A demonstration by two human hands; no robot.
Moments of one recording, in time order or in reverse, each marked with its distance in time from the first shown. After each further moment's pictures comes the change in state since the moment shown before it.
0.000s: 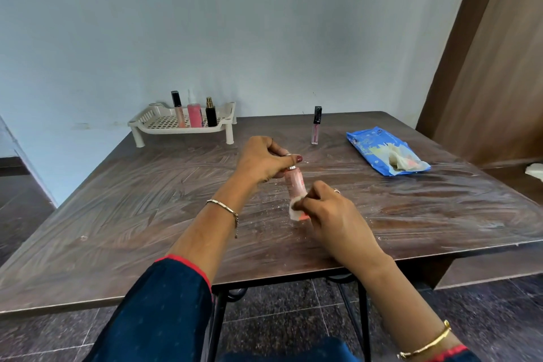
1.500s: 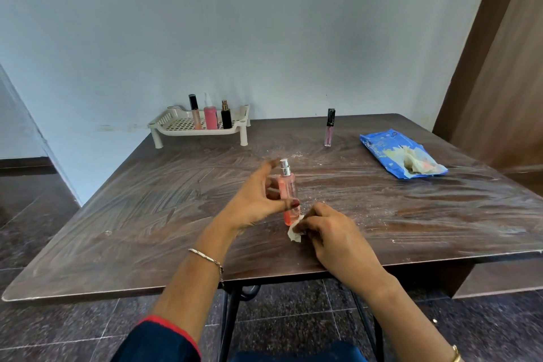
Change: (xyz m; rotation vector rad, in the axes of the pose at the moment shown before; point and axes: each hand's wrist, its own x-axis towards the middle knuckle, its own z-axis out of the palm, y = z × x) left_hand -0.048 -0.047 -0.021 -0.100 -0.240 0.078; right_hand -0.013 -0.025 0.006 0.184 -0.117 0.072
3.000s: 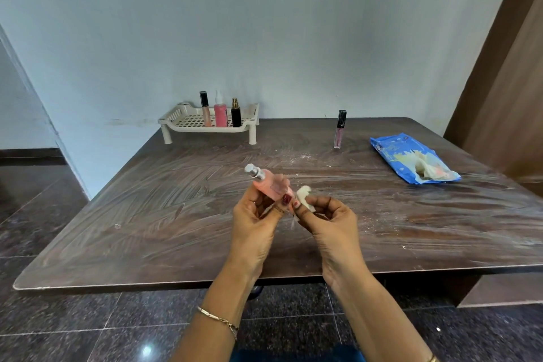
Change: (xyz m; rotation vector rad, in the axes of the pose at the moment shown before) left_hand -0.047 -0.012 0.032 -0.561 0.432 0.215; right_hand 0.023 -0.045 0.012 1.277 0.424 0.675
